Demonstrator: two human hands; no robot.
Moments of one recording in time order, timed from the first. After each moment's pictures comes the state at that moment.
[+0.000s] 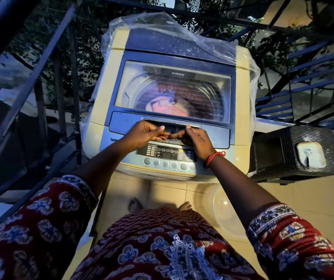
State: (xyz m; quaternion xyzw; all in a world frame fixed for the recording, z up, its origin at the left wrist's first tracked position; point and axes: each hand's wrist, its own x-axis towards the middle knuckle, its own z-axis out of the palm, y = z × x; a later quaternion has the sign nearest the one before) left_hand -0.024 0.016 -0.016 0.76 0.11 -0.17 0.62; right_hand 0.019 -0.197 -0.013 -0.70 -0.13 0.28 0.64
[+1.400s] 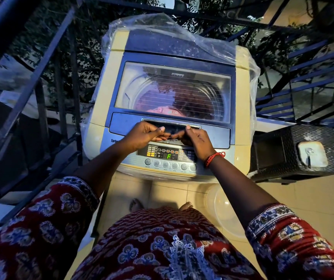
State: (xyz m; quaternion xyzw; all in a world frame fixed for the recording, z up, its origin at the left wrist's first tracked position) left_hand -0.026 0.017 -0.010 0.77 0.09 -0.17 0.61; right_hand 0.018 -0.197 -0.014 -0.71 -0.14 0.27 0.64
